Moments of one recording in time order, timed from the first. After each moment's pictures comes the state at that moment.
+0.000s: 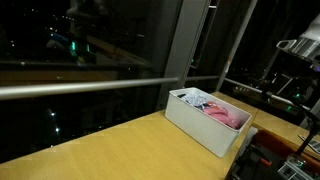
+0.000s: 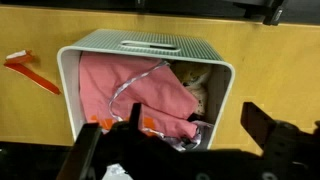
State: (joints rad) arm -0.01 -0.55 -0.08 -2.76 -0.08 2.43 -0.21
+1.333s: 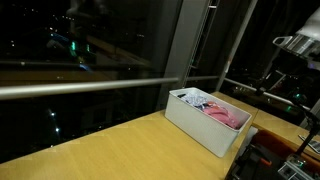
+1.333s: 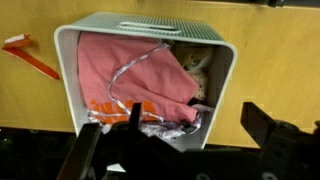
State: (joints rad) arm -0.01 -0.50 -0.06 -2.72 -0.08 2.49 -0.19
